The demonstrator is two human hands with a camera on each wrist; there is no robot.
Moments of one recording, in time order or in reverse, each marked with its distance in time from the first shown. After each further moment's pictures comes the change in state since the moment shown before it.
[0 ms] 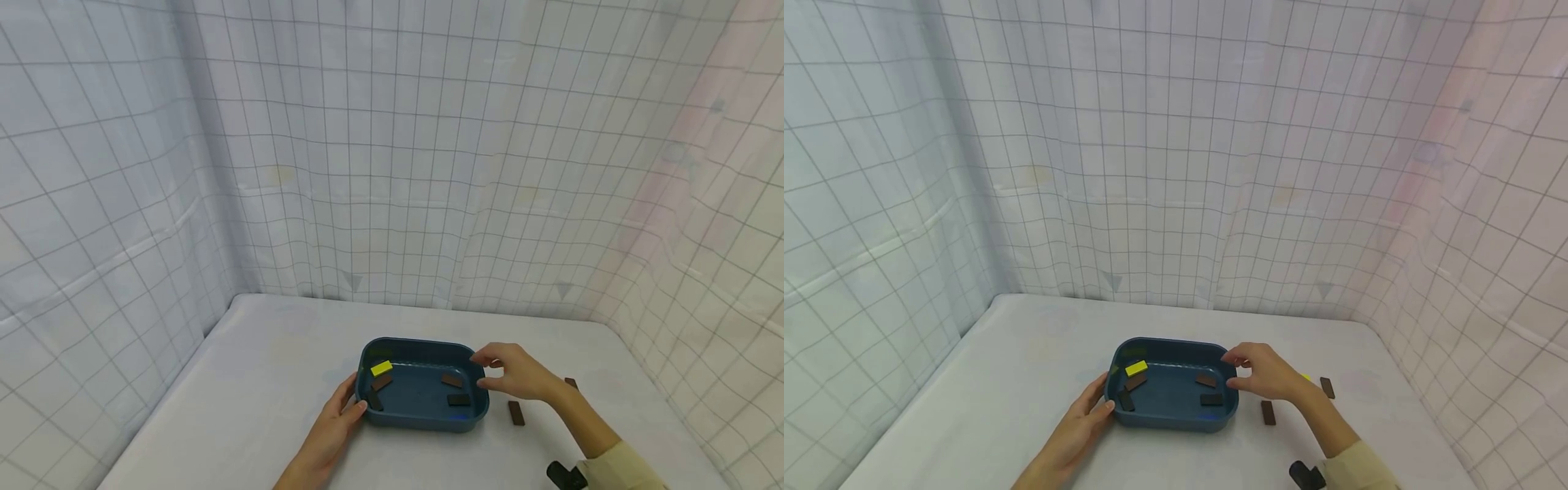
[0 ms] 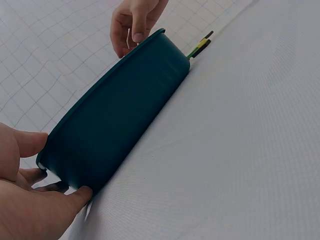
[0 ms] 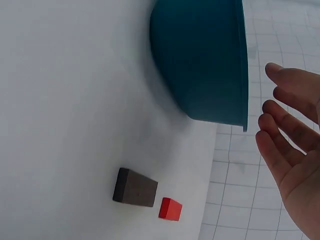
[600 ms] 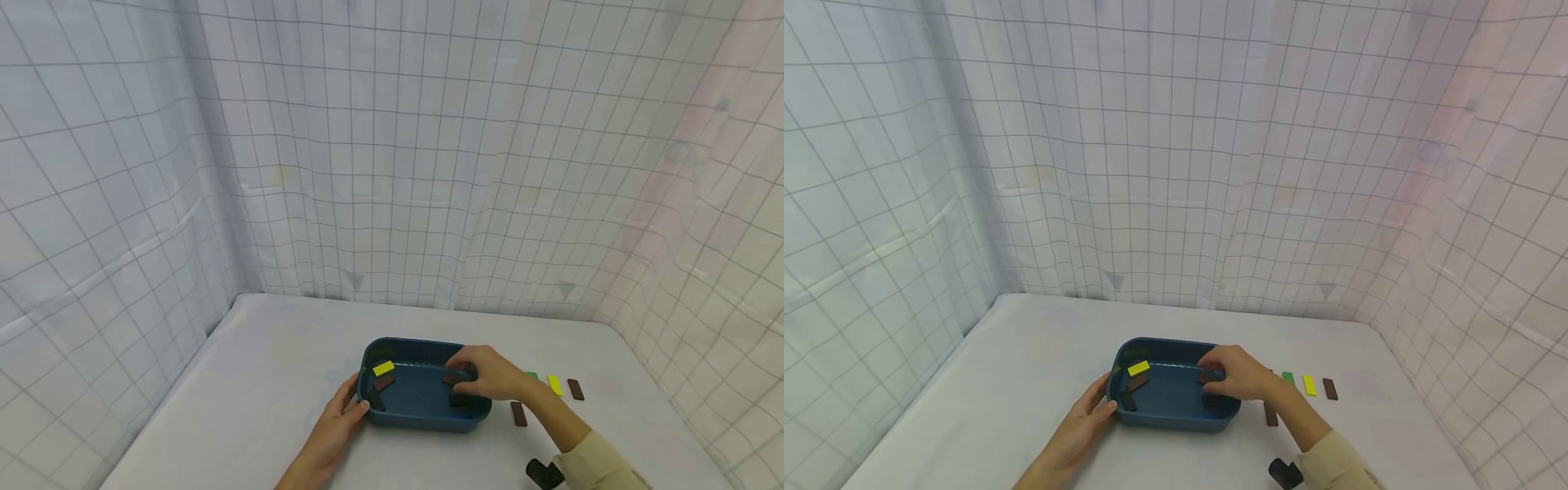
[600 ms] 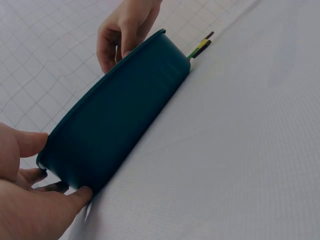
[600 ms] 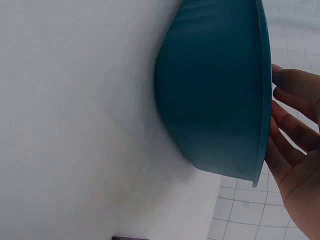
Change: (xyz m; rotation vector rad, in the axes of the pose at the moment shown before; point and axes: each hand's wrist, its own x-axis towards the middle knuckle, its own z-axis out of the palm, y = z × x) left_hand 0.000 0.000 -0.001 -0.001 -0.005 0.004; right_hand 0.035 -0.016 0.027 -0.013 -0.087 -0.047
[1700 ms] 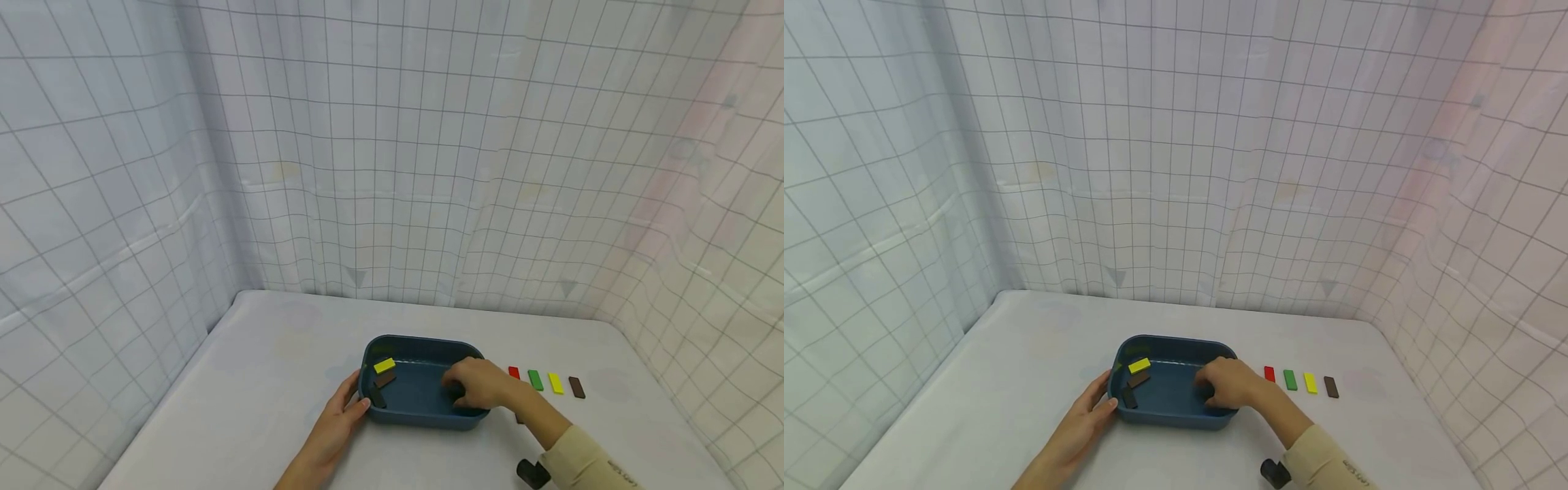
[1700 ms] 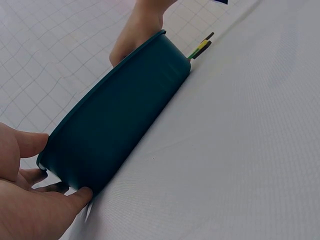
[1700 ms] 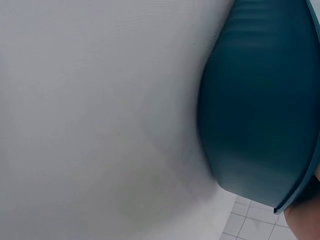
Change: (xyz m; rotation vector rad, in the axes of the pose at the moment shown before) left_hand -0.002 0.001 0.002 -0.001 0.004 0.004; right_hand 0.014 -0.003 0.023 -0.269 -0.200 0.092
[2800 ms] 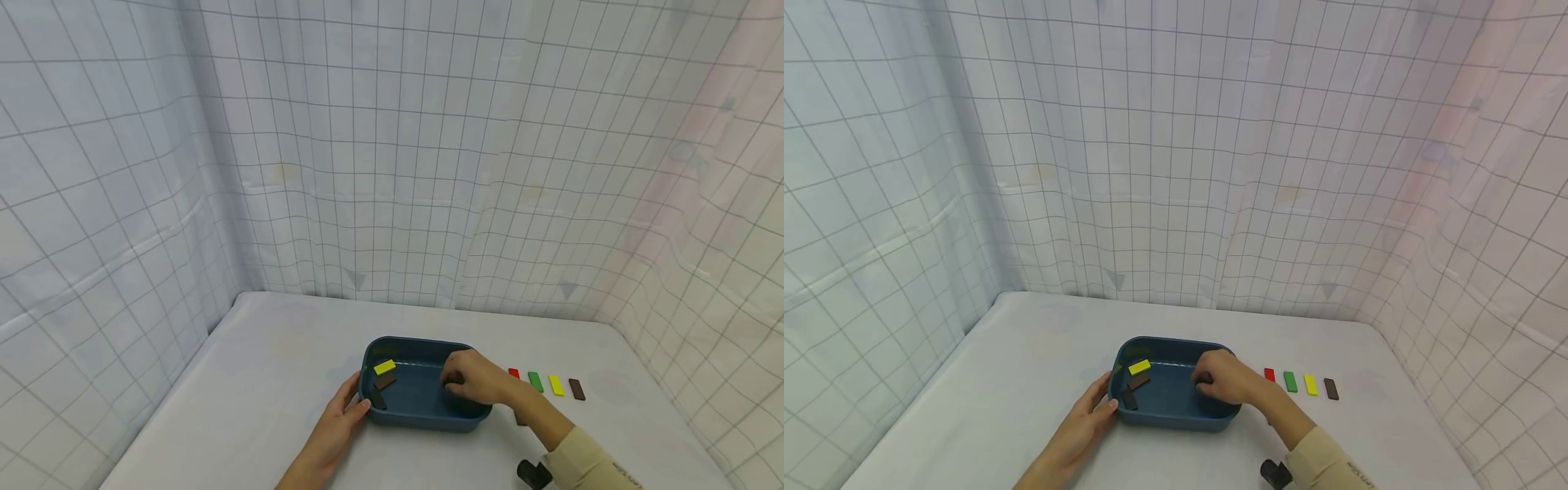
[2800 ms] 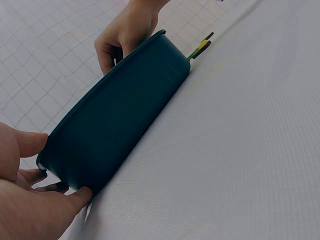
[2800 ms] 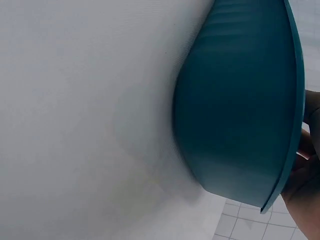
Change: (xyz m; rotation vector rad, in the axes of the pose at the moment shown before) left_hand 0.000 -0.002 -0.001 0.009 -0.008 0.000; right_hand 0.001 0.002 -0.007 0.130 0.173 -0.159
